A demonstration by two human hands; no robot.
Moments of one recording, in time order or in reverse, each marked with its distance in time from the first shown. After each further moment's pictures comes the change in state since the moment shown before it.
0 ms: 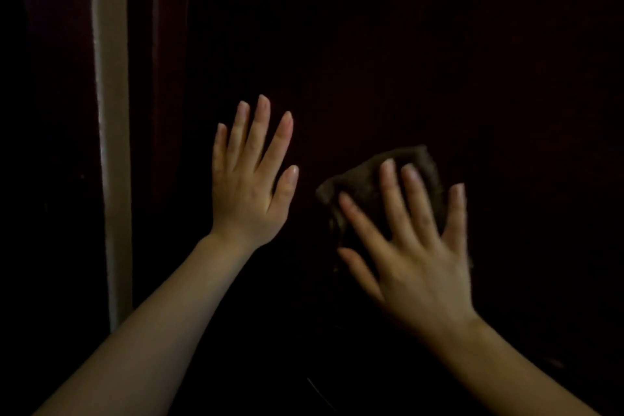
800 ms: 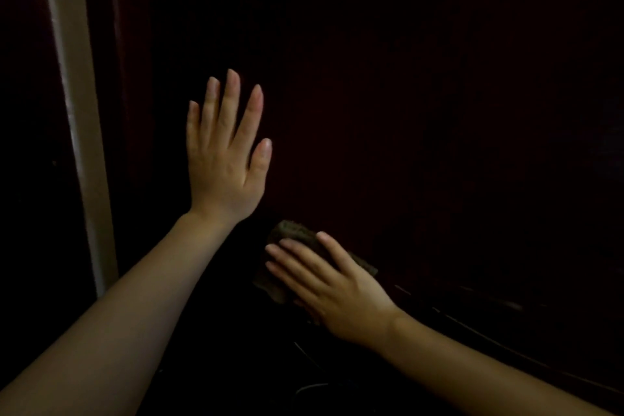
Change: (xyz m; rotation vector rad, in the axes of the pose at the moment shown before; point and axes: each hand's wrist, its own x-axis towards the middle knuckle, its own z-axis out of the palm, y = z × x) left_hand 0.003 0.005 -0.003 0.036 0.002 0.012; right_hand -0.053 -0.042 0.024 -0.058 -0.246 -0.572
